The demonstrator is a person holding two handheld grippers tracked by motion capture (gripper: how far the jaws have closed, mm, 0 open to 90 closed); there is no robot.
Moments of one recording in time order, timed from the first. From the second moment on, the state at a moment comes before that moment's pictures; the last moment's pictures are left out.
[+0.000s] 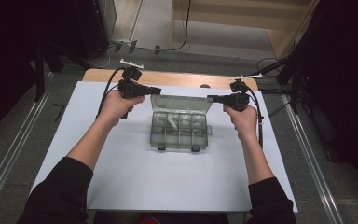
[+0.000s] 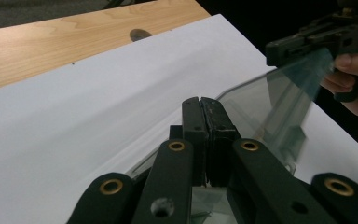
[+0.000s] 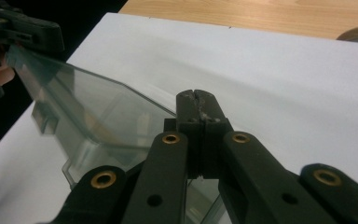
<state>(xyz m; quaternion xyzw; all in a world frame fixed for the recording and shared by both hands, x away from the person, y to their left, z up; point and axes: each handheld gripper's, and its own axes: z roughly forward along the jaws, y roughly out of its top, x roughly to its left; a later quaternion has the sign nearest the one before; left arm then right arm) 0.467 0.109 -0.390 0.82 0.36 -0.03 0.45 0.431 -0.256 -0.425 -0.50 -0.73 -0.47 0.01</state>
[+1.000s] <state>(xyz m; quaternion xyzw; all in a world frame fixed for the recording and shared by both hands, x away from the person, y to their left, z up) 0.424 0.110 -0.416 0.83 0.34 -0.01 0.45 0.401 -0.230 -0.427 -0.47 -0.77 -0.44 0.01</state>
